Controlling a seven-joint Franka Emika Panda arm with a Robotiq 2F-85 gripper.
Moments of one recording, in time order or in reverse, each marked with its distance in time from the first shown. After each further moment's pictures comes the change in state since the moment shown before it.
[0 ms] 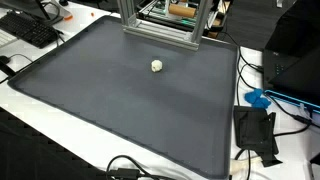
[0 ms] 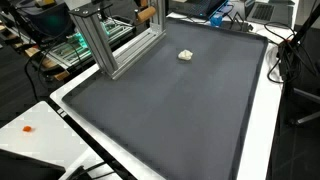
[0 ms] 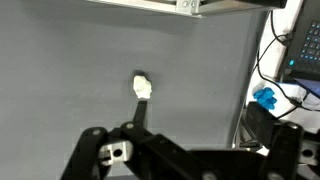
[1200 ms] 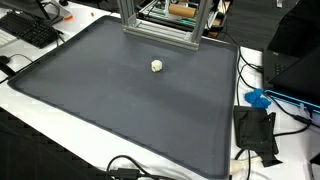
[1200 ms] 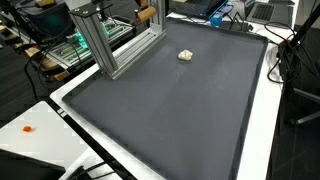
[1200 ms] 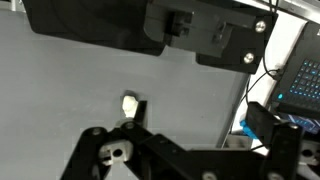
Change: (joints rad) arm 0.013 -0.263 0.089 -0.222 -0.008 0.000 -0.002
